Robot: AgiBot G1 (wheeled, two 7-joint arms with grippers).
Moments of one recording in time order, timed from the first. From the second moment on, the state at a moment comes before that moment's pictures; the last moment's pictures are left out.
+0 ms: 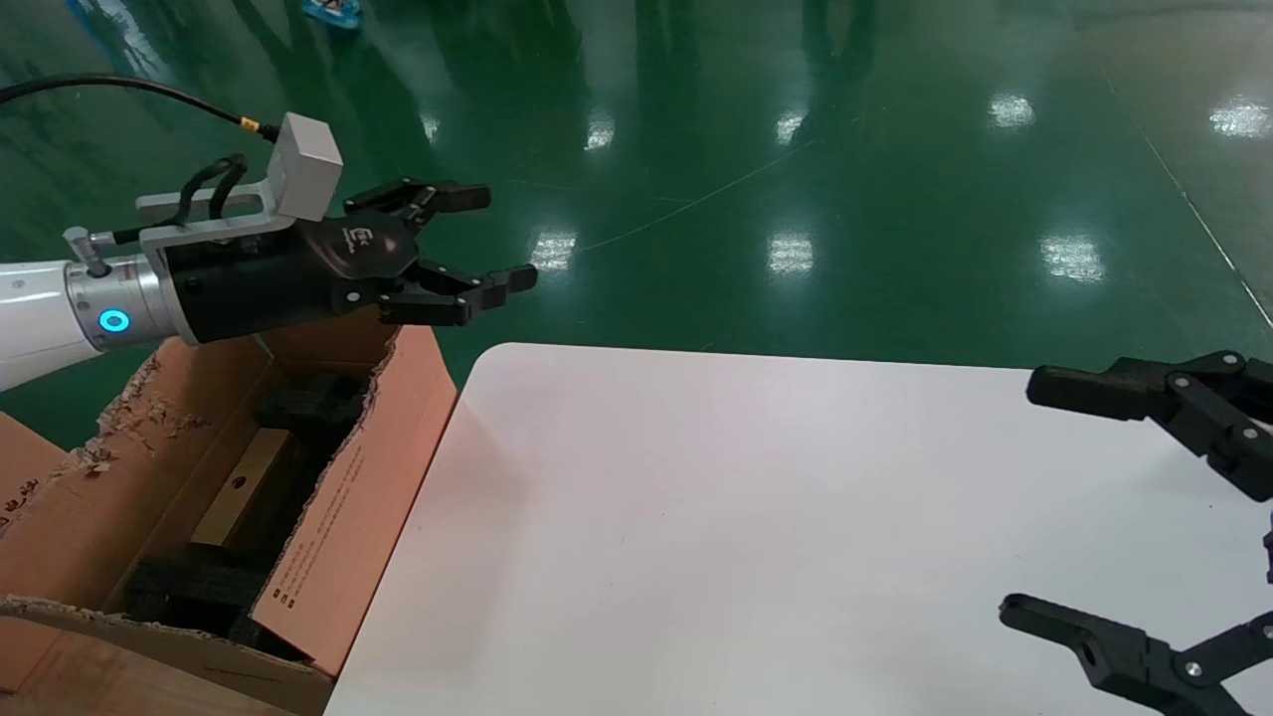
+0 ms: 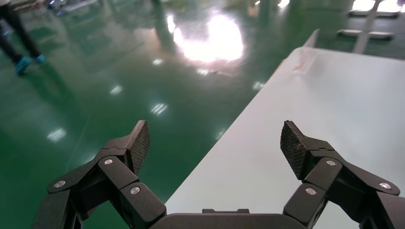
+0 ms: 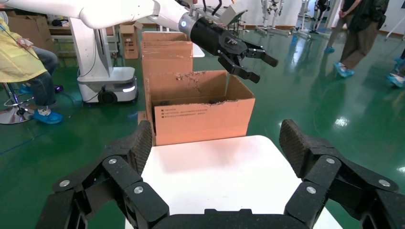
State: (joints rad) left arm -1.45 0.65 0.34 -0.47 1.09 1.48 0.14; right arm 1.08 -0.60 -0.30 1.28 -0.72 -1.49 0.18
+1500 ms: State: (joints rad) left arm -1.06 0.61 0.28 -1.31 0.72 1.50 -0.19; right arm 1.08 -0.60 -0.30 1.28 -0.72 -1.49 0.17
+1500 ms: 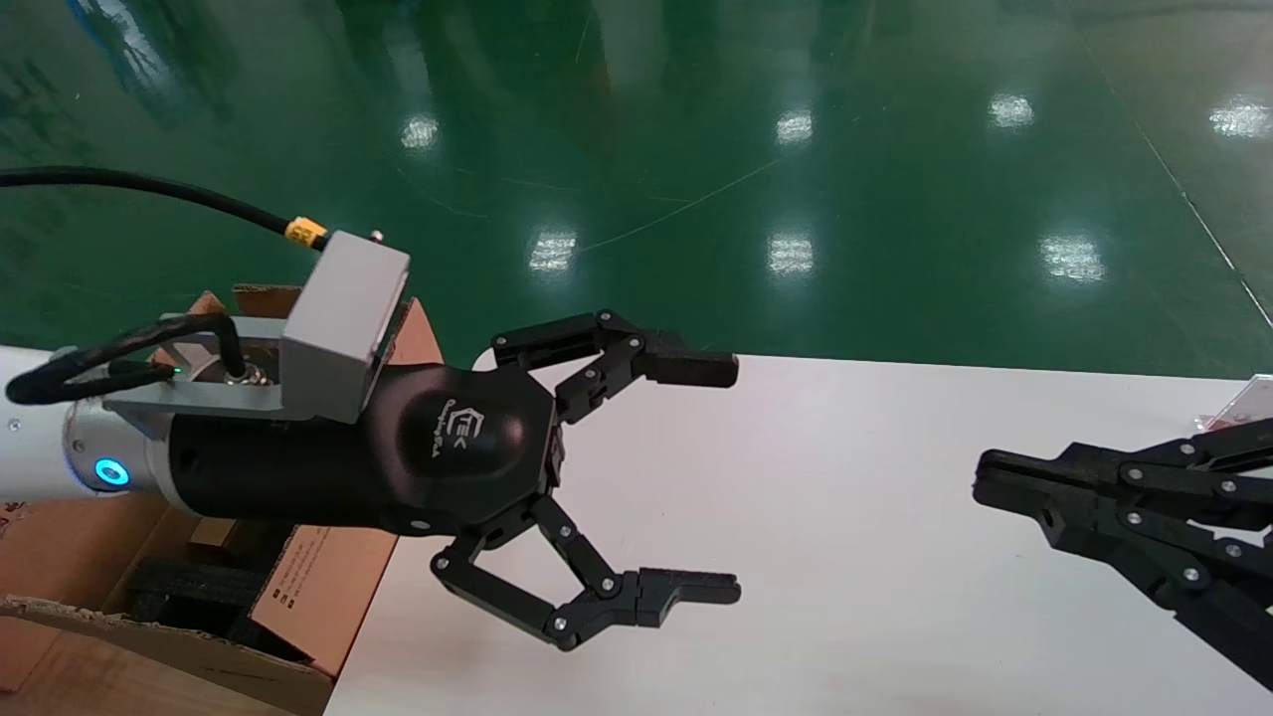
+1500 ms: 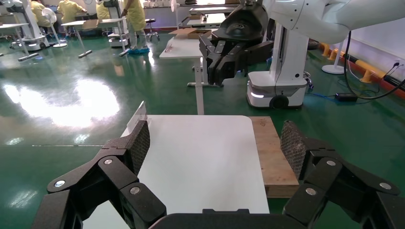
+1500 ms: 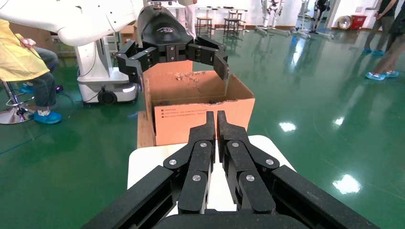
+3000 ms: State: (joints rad) left arm -1.07 0.61 0.28 -1.28 0.73 1.50 -0.19; right arm 1.08 -0.60 -0.30 1.28 -0.72 -1.49 0.17
